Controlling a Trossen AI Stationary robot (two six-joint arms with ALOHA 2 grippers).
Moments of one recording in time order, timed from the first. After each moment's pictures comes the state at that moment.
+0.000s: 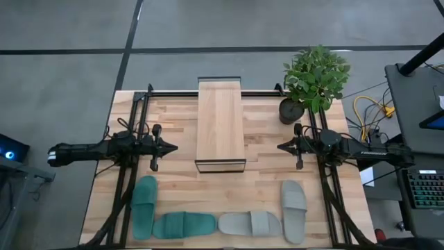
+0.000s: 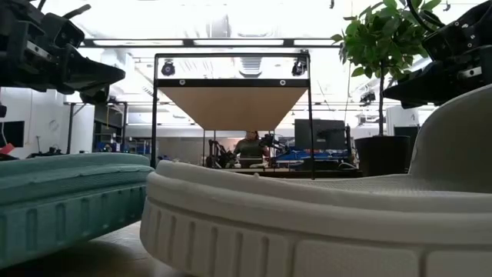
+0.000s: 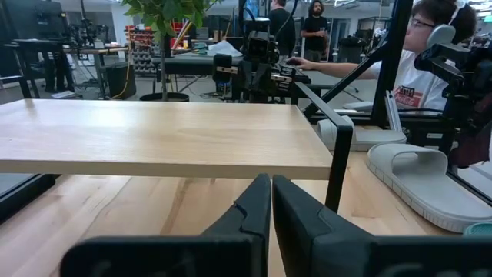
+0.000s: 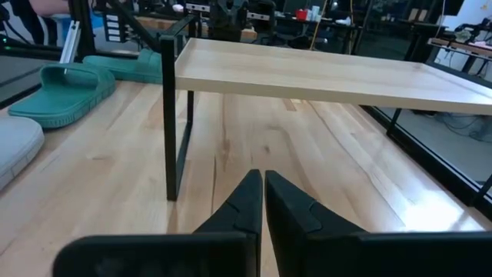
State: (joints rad) left arm 0.08 0.14 0.01 0.07 0.05 -0.02; right arm -0.11 0.17 0.02 -0.02 -0.07 -0.13
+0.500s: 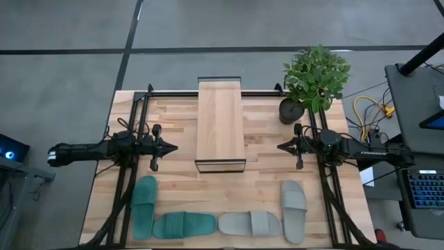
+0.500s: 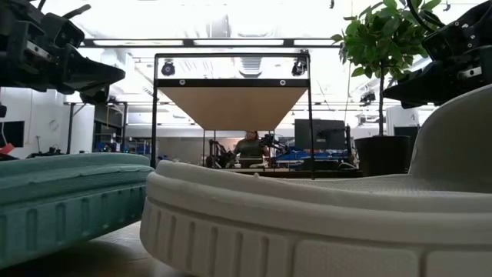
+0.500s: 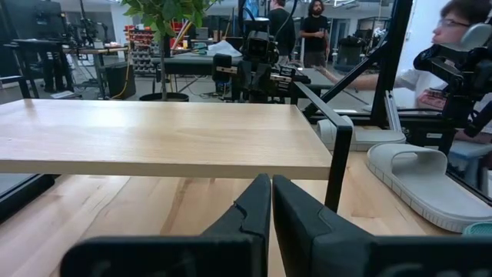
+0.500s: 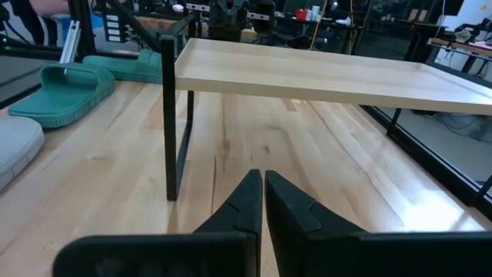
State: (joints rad) left arm 0.08 0.14 0.01 0.07 0.06 -0.02; right arm -0.11 0.17 0.02 -0.02 -0.07 -0.13
